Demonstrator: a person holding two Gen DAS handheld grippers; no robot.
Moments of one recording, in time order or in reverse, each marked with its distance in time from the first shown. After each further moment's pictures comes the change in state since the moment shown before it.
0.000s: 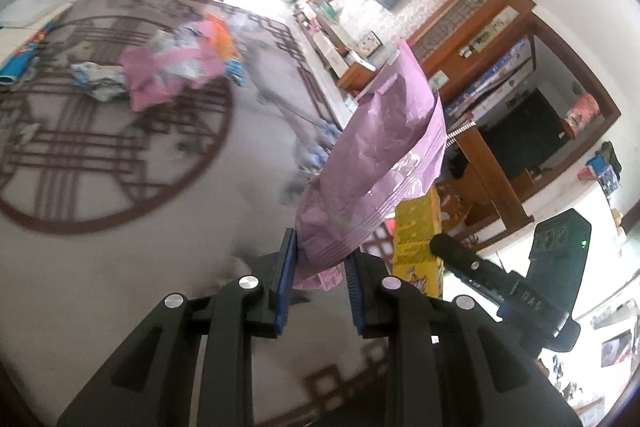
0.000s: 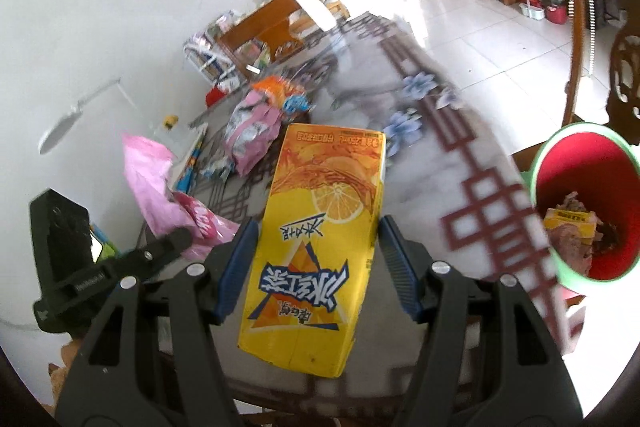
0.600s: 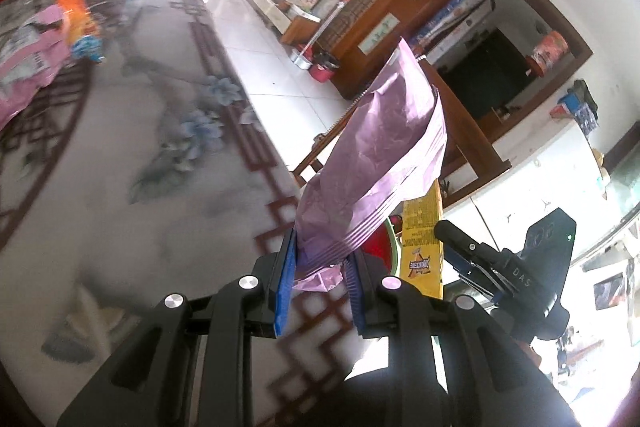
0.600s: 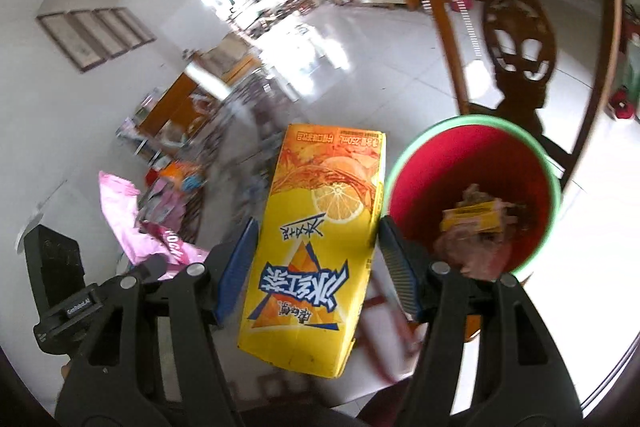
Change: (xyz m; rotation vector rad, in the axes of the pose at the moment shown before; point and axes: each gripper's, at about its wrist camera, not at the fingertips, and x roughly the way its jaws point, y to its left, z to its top) left arm 0.108 -0.105 0.003 0.158 0.166 -0.123; right arm -0.080 -0.149 0.004 0.268 -0.168 -0.177
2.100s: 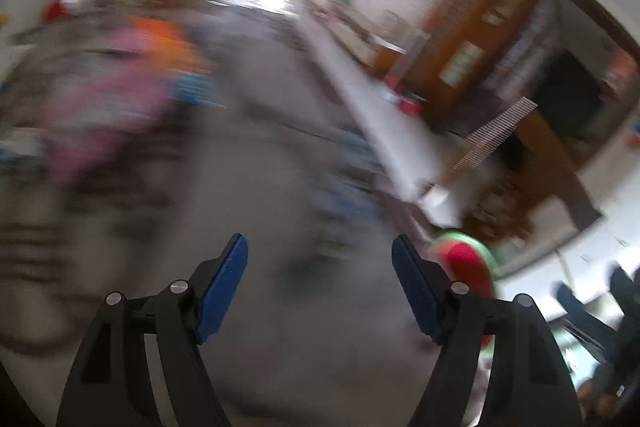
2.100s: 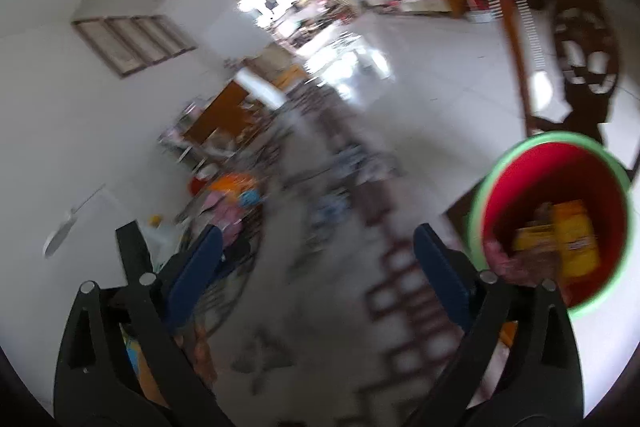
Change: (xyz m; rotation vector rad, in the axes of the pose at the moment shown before) left arm -0.019 0.104 0.047 -0.083 -0.138 0.376; right arm 0.042 0.081 -0.002 -0.050 -0.015 0.189
